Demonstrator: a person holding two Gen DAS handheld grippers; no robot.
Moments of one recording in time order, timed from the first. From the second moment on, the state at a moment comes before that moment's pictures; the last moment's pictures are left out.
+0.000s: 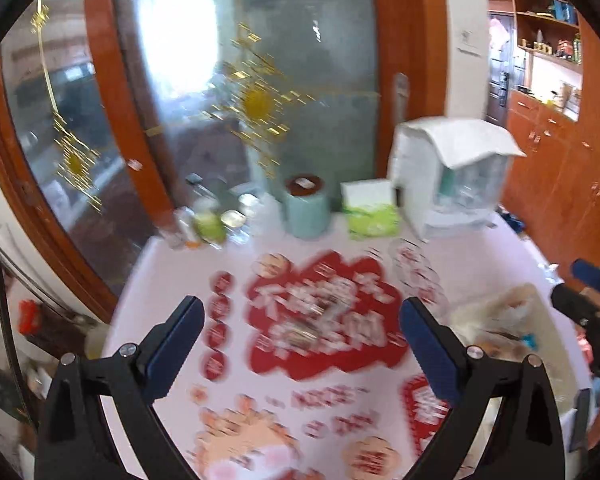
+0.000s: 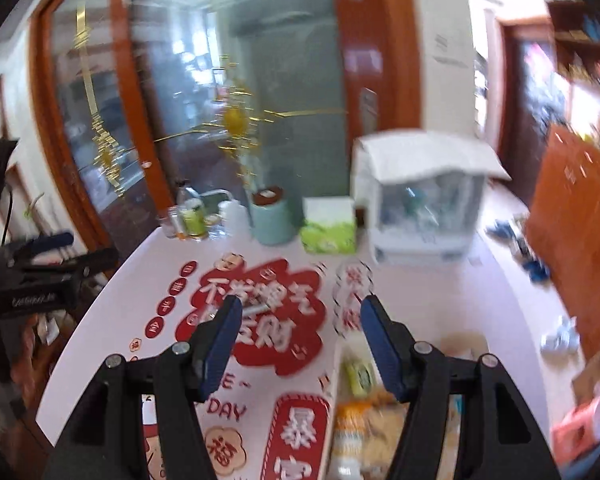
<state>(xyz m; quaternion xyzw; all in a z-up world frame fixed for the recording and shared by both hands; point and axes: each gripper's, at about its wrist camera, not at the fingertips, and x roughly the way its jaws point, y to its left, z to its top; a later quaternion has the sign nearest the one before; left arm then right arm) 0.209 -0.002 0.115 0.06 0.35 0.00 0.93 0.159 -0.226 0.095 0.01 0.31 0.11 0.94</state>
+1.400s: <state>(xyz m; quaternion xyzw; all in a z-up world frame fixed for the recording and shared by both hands) 0.397 0.066 -0.222 -0.08 0.56 -0.02 0.82 0.453 -0.054 -0.197 0.12 0.62 0.07 0.77</state>
